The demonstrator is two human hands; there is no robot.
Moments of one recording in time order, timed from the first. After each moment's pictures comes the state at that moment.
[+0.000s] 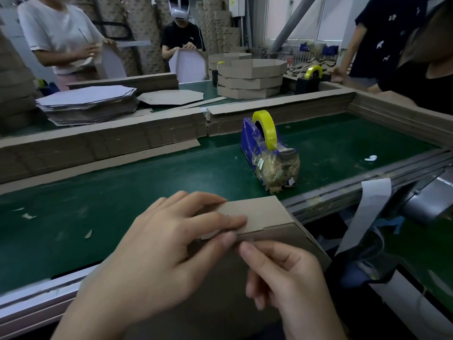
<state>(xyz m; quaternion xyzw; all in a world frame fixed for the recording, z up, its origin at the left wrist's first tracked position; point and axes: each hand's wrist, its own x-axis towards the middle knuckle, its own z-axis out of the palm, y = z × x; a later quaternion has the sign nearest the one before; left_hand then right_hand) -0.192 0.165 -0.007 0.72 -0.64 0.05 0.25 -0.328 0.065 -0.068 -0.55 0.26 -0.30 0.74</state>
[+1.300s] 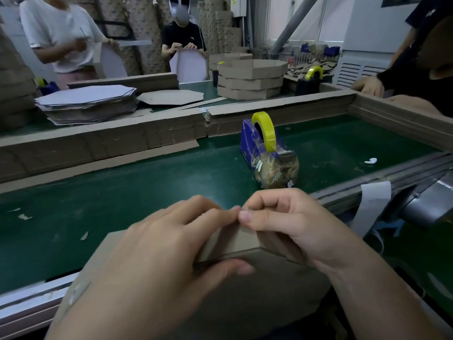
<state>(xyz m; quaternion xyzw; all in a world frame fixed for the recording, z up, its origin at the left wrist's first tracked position) -0.206 0.166 0.002 0.75 -0.63 0.08 0.20 -0.321 -0.002 -0.018 -0.68 0.11 -0.13 0.71</state>
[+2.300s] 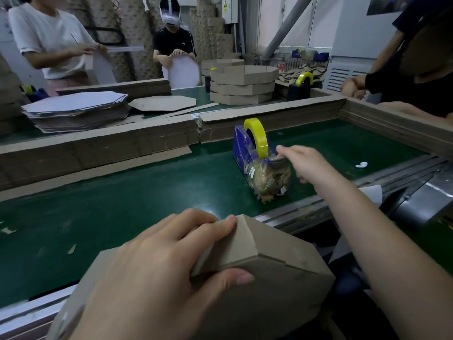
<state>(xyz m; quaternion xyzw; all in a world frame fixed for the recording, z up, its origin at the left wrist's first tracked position) -0.214 0.160 -0.001 0.75 -0.61 0.07 0.24 -0.276 -0.143 -0.030 -0.75 0.43 -0.23 0.44</state>
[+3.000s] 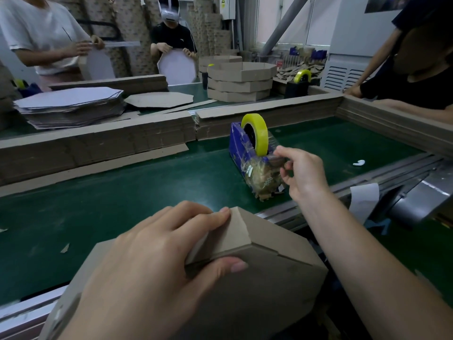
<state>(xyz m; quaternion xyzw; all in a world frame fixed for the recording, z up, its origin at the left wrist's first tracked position) -0.208 0.154 -0.004 0.76 -0.60 0.07 0.24 -0.260 -0.129 -0.053 -0.48 0.39 -0.44 0.65</state>
